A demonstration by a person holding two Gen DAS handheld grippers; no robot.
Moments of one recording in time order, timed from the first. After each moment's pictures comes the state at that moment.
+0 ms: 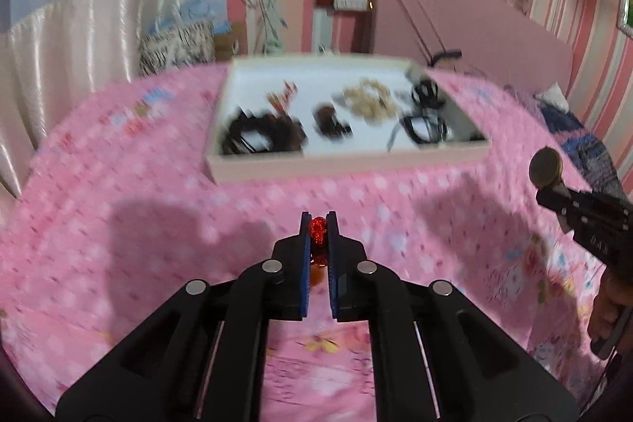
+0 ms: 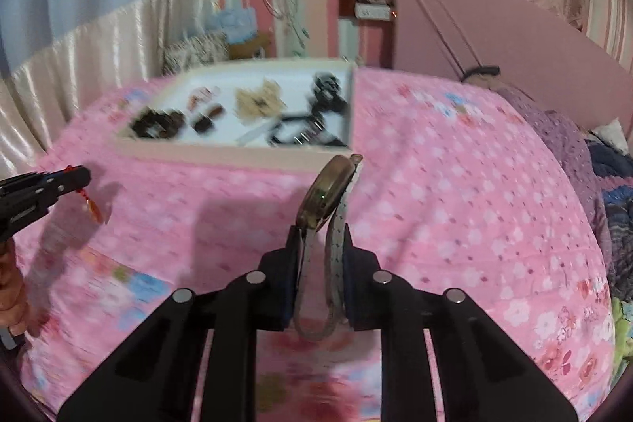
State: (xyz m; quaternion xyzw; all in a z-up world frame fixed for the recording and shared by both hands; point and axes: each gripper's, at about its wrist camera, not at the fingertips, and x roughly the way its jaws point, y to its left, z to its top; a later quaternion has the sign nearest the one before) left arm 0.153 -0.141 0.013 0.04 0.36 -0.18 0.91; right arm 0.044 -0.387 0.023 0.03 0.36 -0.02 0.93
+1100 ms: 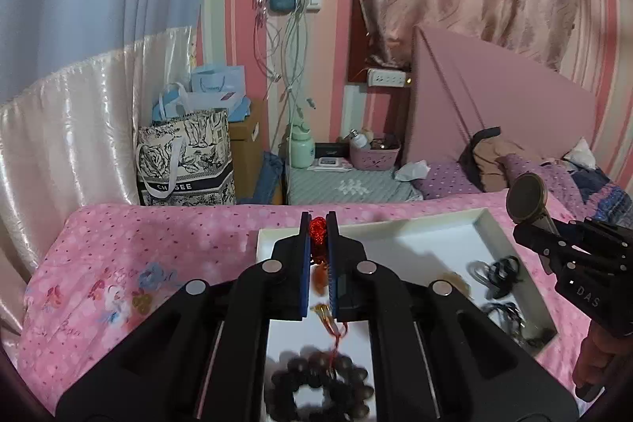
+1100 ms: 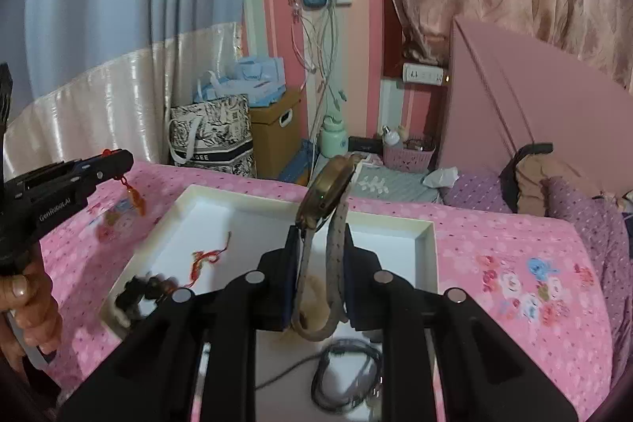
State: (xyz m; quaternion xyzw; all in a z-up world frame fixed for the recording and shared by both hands) left arm 0.362 -0.162 0.079 0.03 0.28 -0.14 0.95; right arm 0.273 -0.350 0.079 0.01 0.32 0.02 0.95
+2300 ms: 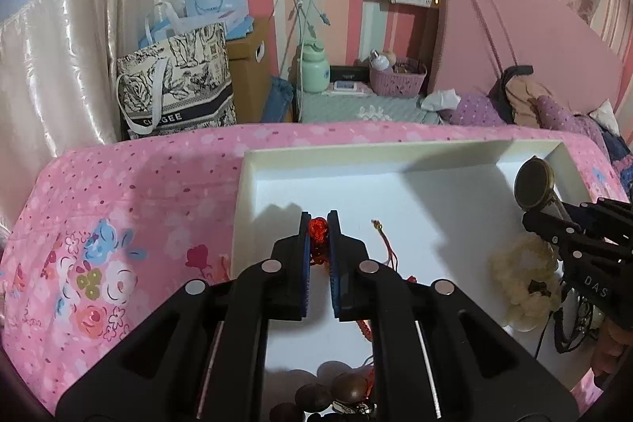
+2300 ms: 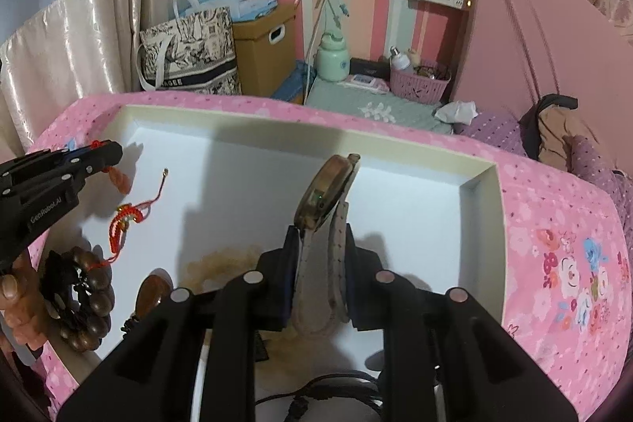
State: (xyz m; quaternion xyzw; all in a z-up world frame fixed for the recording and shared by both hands) left arm 0.435 -0.182 -0.013 0.06 0.41 -0.12 0.90; right arm 0.344 -0.355 -0.009 0.00 0.45 0.02 0.89
